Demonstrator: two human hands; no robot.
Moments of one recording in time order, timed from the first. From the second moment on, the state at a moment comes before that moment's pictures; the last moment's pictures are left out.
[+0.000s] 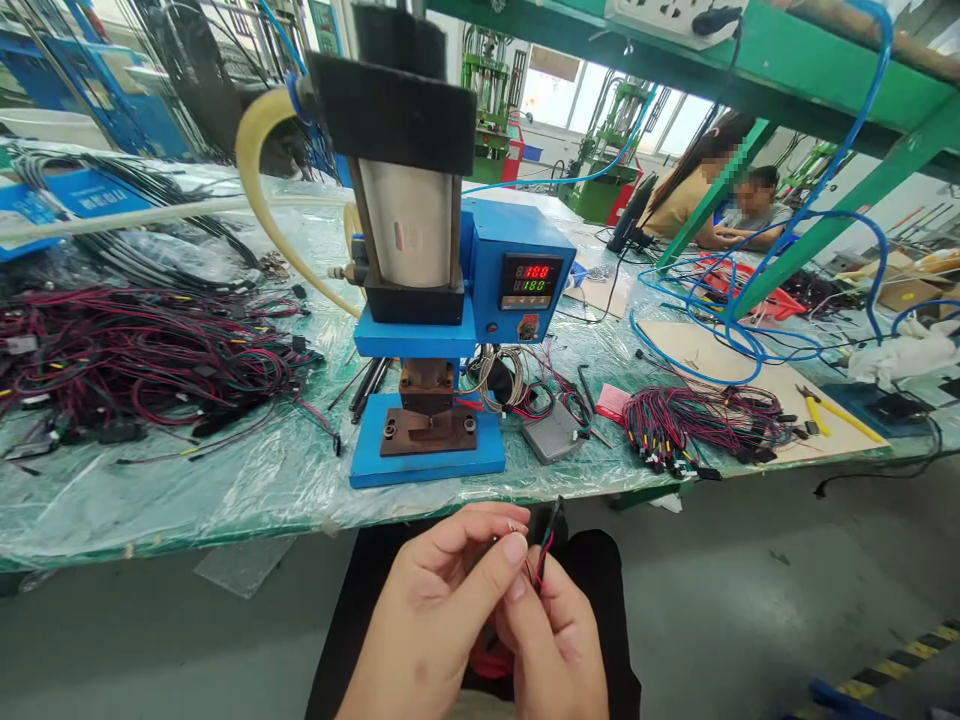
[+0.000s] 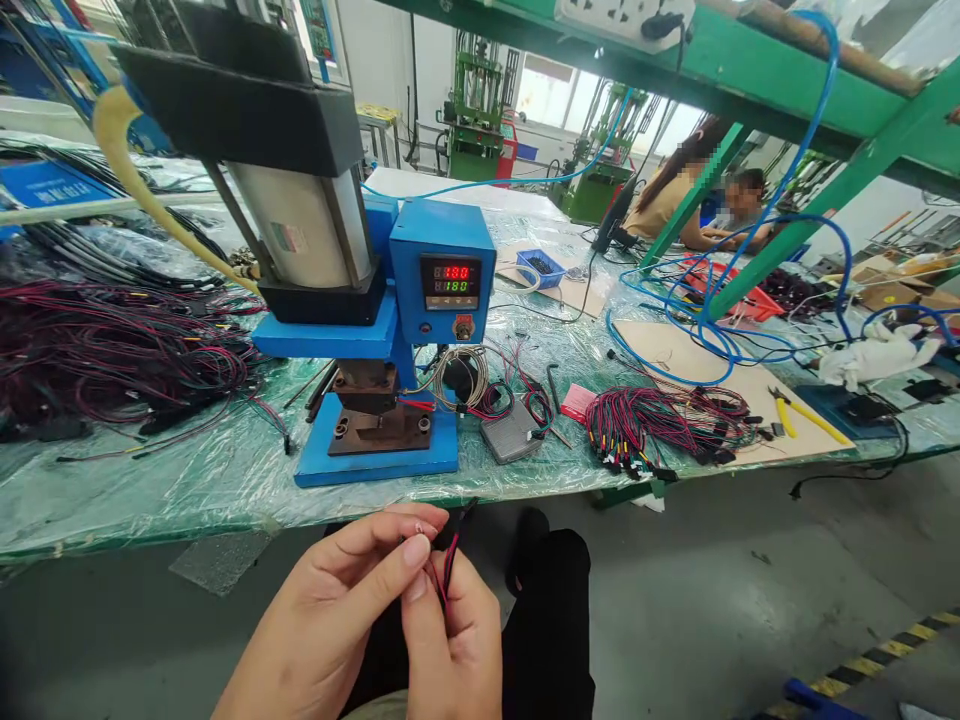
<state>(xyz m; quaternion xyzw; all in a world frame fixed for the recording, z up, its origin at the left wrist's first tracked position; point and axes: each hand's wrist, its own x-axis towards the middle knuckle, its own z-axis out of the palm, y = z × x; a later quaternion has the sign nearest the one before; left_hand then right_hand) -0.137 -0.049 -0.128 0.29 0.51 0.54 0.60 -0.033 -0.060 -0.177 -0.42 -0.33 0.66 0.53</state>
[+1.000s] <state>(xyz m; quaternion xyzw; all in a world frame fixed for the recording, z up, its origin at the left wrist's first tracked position) -0.156 -0.048 -0.125 0.30 0.53 0.51 0.60 -0.020 -0.046 -0.151 -0.37 -0.31 0.76 0.44</state>
